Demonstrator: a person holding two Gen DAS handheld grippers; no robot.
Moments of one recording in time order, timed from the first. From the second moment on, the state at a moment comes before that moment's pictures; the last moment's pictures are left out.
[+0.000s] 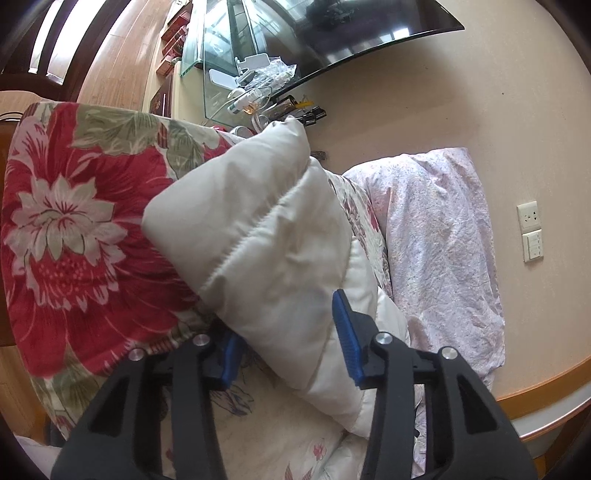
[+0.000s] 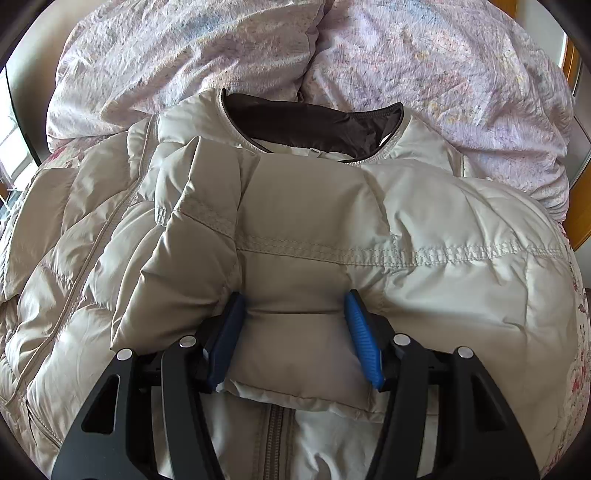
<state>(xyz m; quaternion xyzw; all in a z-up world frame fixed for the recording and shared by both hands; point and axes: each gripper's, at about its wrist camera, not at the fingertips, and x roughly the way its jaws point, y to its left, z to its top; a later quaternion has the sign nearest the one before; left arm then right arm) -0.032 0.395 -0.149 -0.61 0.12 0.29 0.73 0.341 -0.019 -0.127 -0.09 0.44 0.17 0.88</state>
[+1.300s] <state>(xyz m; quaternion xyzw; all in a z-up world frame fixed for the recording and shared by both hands) 0.257 0.032 -0.029 -0.22 0.35 -0.09 0.91 0.328 -0.192 -0.084 0.05 0.43 0.10 0.90</state>
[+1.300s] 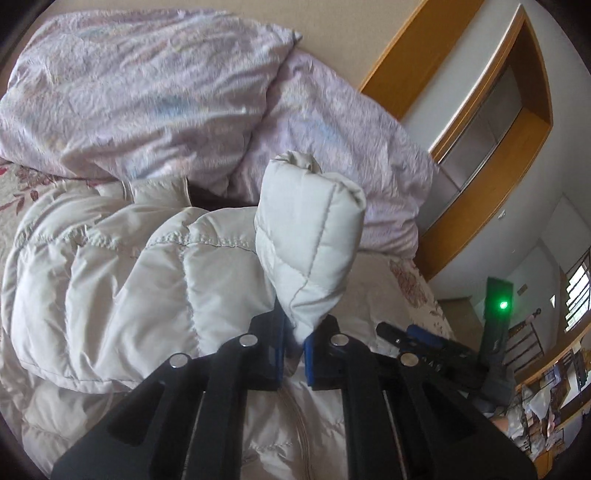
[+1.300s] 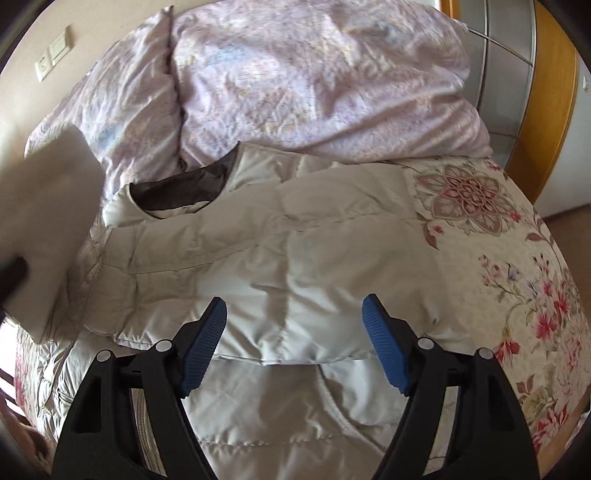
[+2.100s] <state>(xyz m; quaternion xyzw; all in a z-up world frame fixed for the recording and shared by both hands) 0.223 0.136 -0.054 -0.08 0.38 0.09 0.92 0.304 -0.066 -0.073 -0.04 0.37 0.30 0.88</state>
